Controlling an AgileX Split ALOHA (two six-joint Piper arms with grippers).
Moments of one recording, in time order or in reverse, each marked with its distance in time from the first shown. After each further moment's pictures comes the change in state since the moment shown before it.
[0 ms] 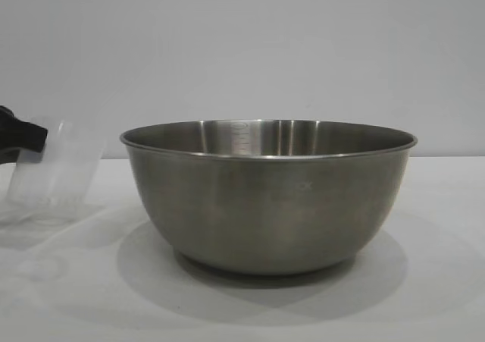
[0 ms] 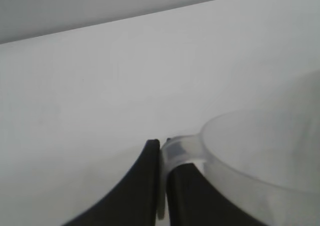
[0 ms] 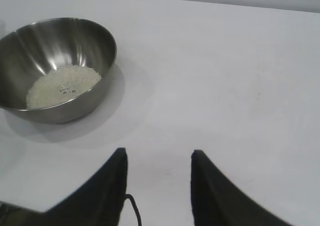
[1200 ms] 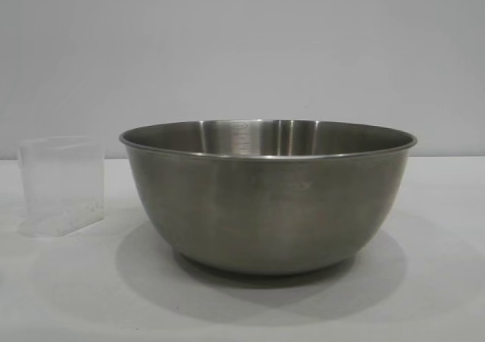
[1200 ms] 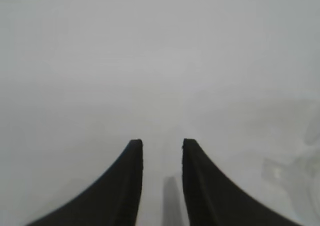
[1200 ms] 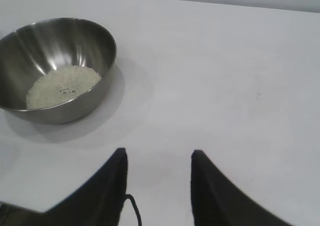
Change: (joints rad) left arm 0.134 -0.067 0.115 -0.166 -0.001 -0.067; right arm 0.000 0.000 0.000 0.000 0.000 0.000
